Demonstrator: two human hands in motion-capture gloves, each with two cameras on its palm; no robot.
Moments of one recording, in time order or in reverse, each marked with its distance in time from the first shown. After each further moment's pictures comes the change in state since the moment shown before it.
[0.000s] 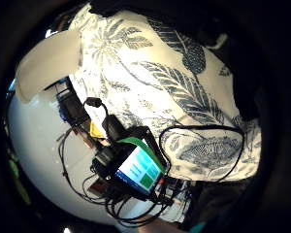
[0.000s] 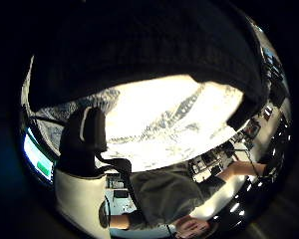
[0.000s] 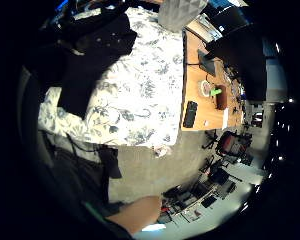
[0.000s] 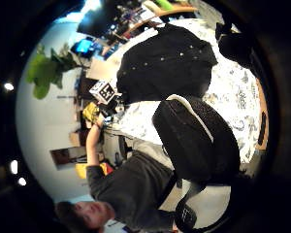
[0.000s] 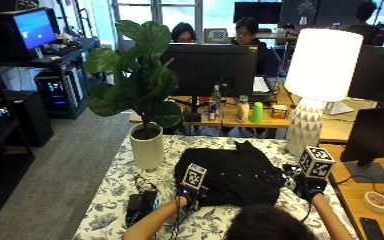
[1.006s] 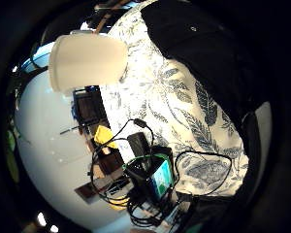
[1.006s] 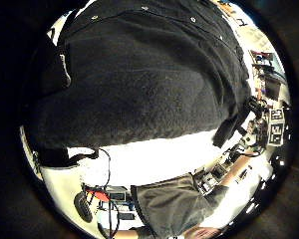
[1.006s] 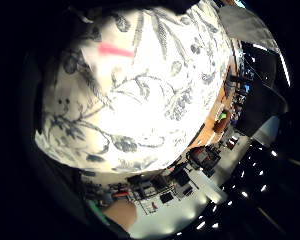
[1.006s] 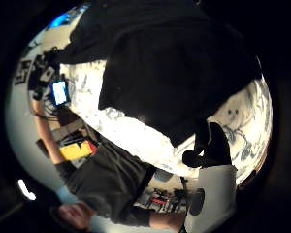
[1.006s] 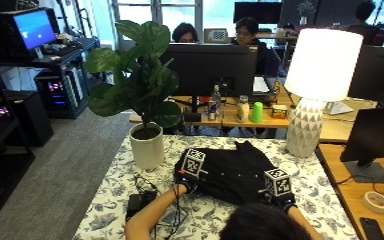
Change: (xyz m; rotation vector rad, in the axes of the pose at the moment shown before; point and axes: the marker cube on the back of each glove) left arm -0.025 -0.007 -0.068 0.442 -0.010 -0.088; right arm -0.010 -0.068 0.180 -0.326 0.264 -0.209
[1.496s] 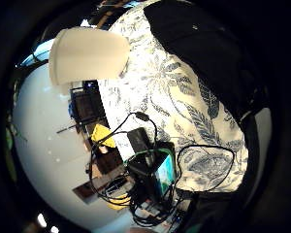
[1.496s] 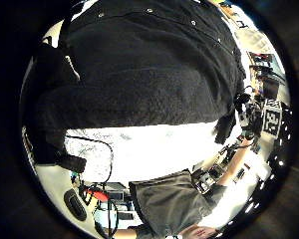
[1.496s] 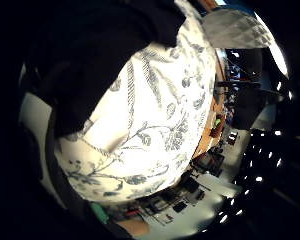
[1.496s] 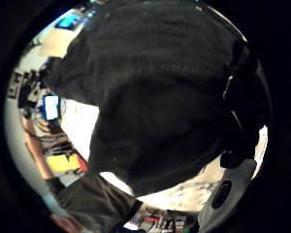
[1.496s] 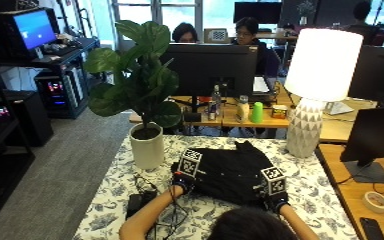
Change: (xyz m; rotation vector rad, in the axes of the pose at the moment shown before) left arm -0.011 0.010 0.000 0.033 0.023 0.006; right arm -0.026 -0.018 -0.032 0.329 0.118 0.078
